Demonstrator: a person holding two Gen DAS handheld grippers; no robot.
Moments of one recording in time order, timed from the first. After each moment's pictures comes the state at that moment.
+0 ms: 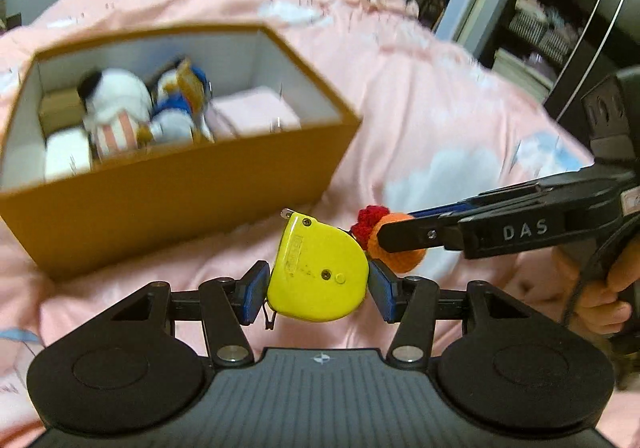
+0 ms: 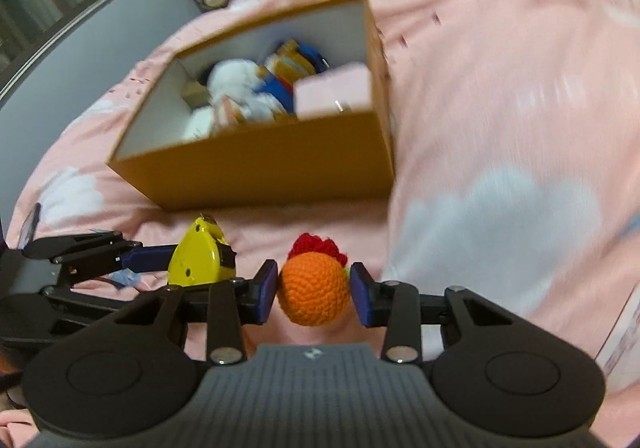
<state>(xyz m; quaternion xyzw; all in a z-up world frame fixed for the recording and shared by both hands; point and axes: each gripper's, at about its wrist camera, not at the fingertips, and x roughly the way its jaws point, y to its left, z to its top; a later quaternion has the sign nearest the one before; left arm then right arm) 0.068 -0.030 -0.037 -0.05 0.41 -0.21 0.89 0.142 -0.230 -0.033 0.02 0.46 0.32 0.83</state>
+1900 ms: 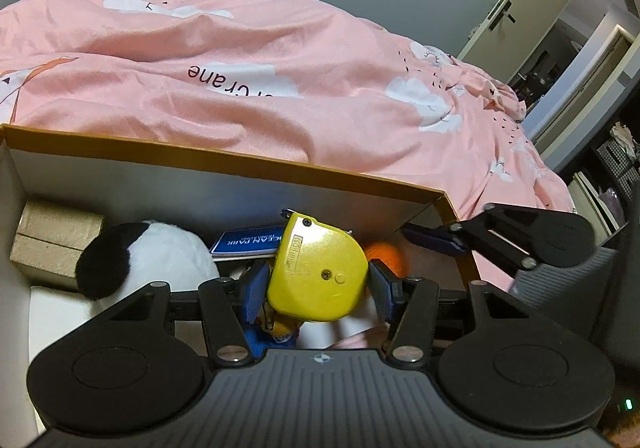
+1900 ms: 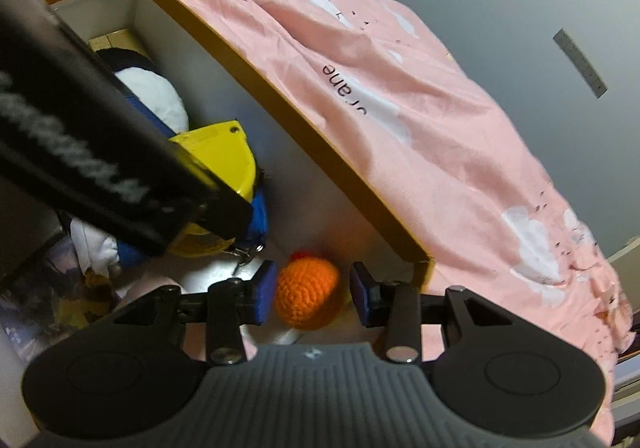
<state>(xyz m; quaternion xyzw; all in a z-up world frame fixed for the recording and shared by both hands) 0.311 0.023 -0.058 -0.19 0.41 -0.08 0.89 0.325 -0.063 -0.048 -0.41 0.26 0.35 0.80</state>
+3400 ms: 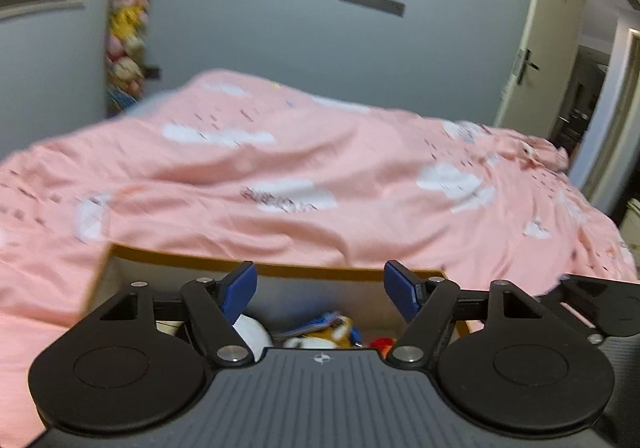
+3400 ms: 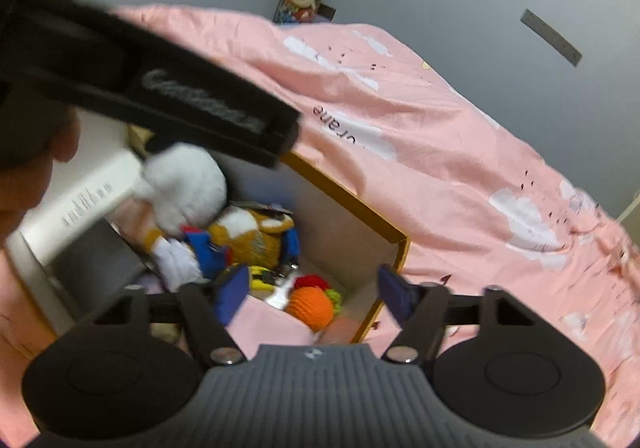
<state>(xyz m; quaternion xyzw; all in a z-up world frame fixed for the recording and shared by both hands) 0.259 0.000 0.013 -0.10 0.28 0.05 0.95 0.253 -0.097 0.024 -0.30 0.28 0.36 0.84</state>
